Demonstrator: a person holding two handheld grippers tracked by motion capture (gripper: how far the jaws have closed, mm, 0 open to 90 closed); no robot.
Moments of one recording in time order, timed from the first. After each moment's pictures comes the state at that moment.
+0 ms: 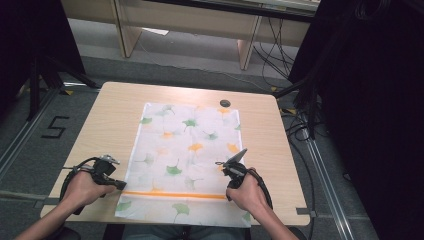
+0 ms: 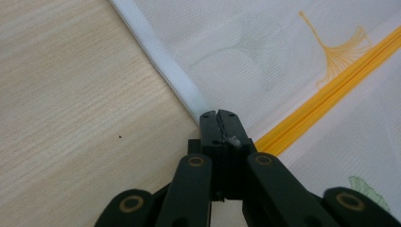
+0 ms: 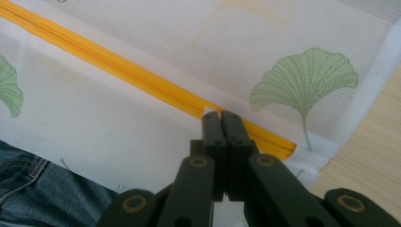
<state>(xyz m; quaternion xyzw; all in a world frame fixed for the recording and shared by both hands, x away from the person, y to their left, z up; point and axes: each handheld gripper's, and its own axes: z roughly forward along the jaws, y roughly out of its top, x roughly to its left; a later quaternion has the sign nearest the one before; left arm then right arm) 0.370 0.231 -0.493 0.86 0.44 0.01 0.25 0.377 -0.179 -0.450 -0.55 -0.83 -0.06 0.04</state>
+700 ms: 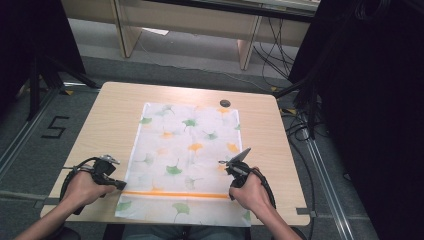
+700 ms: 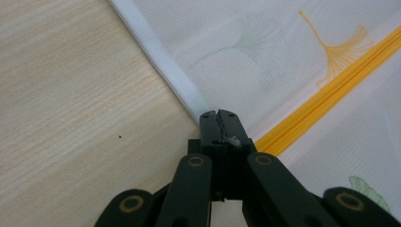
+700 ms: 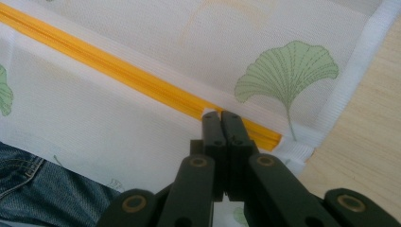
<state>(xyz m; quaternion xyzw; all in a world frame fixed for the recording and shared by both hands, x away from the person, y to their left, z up) 0.371 0.231 -0.493 0.86 0.44 0.01 0.25 0.378 -0.187 -0.445 -0.56 -0.83 -0.05 0.04</state>
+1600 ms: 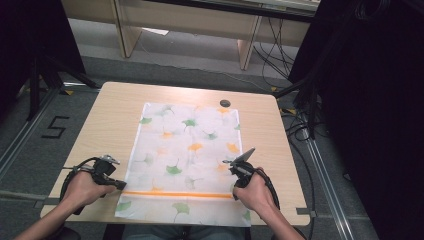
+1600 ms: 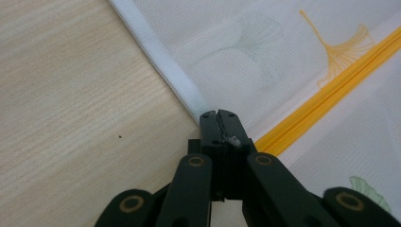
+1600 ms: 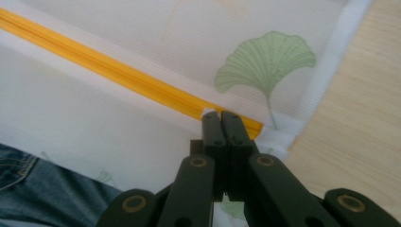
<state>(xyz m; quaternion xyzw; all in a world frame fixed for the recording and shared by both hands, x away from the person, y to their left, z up) 0.369 0.227 -0.494 0.85 0.46 0.01 0.26 0.376 -0.196 -0.443 -0.57 -0.82 -0.06 0.03</state>
